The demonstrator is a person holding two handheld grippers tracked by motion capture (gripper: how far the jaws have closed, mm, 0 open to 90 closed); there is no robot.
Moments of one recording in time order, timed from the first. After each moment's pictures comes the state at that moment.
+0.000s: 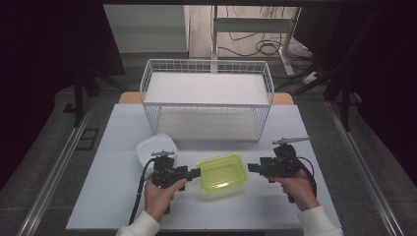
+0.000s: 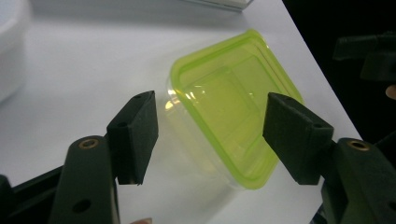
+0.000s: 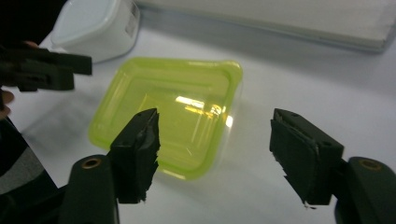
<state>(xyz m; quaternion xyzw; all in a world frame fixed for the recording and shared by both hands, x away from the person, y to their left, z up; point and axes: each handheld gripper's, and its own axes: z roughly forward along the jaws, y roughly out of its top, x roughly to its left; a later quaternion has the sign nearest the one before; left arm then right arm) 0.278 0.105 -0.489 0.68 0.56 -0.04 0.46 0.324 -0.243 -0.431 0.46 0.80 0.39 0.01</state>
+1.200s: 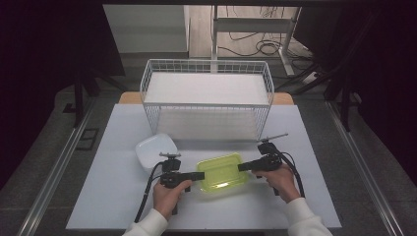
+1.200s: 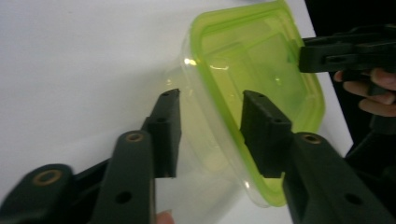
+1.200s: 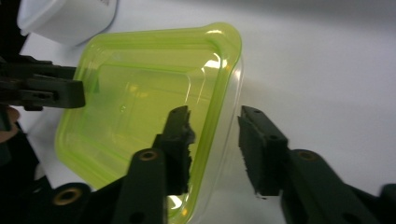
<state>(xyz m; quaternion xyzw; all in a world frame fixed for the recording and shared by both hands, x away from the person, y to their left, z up) 0.294 0.094 -0.524 0.66 0.59 -0.14 0.45 0.369 -0.223 -0.489 0.49 0.80 0.34 -0.11</state>
